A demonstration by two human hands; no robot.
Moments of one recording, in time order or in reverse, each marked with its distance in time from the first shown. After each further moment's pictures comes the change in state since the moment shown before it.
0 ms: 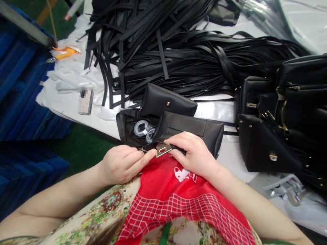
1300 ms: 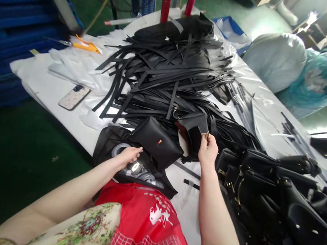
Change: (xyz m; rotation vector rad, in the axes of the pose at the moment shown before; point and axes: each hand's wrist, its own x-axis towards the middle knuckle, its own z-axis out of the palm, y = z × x) left_hand -0.018 -0.082 0.205 -1.232 -0.009 -1.669; right_hand 0.122 0.151 -0.071 -0.301 0.566 0.387
